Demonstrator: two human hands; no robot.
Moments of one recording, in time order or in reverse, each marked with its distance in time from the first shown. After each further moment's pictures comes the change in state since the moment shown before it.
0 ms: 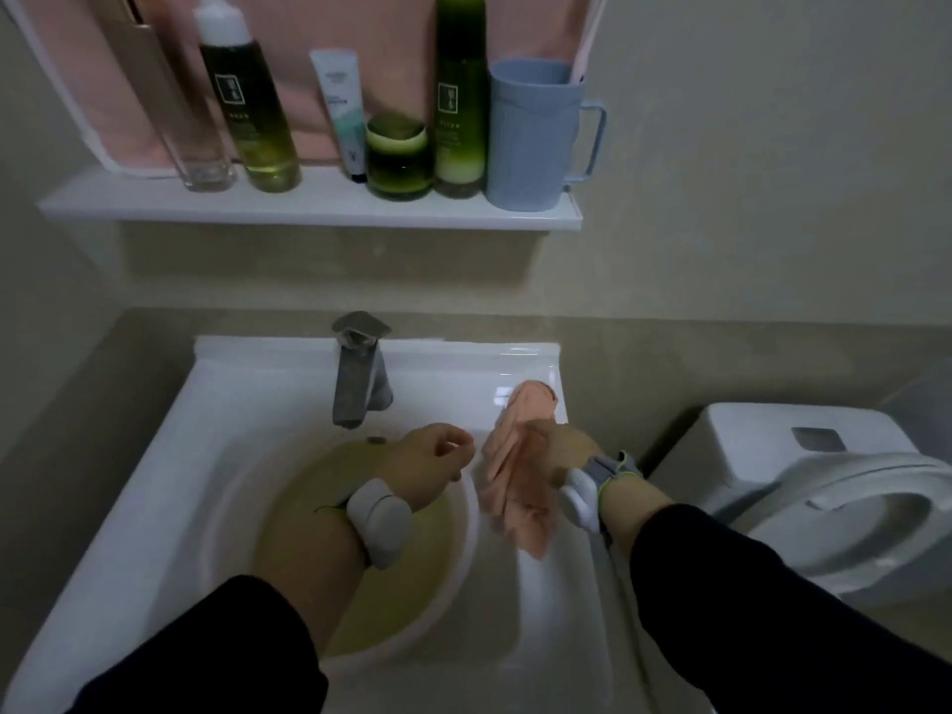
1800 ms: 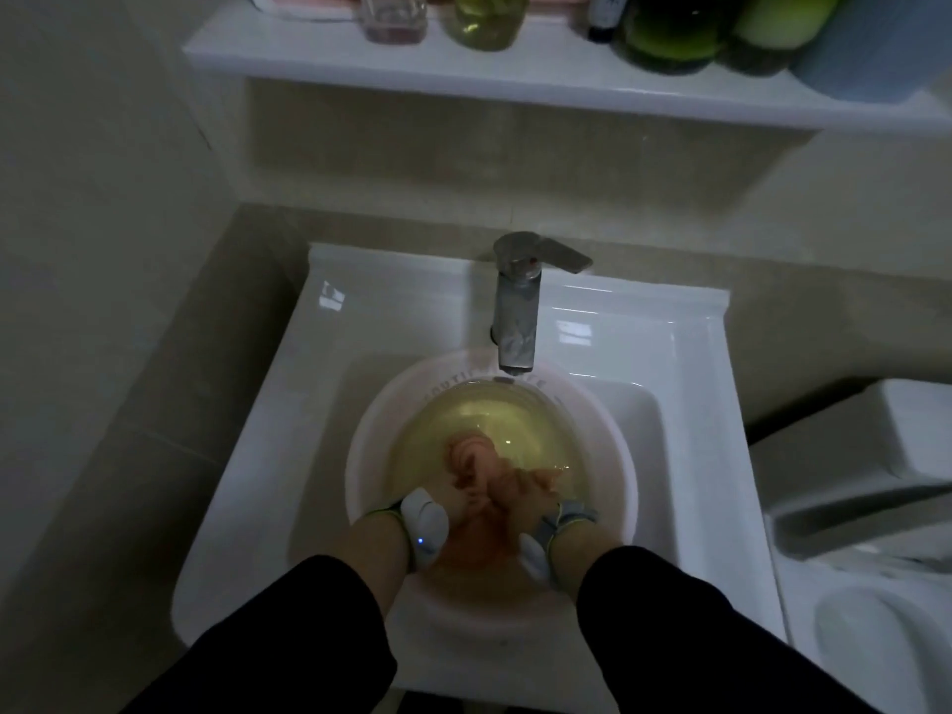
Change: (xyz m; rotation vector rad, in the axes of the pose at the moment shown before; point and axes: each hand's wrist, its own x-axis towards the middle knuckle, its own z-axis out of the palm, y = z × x) left_hand 0.006 -0.194 -0.040 0.132 -0.175 -0.330; right_hand 0.068 -0.140 0.216 -0.024 -0.357 0.030
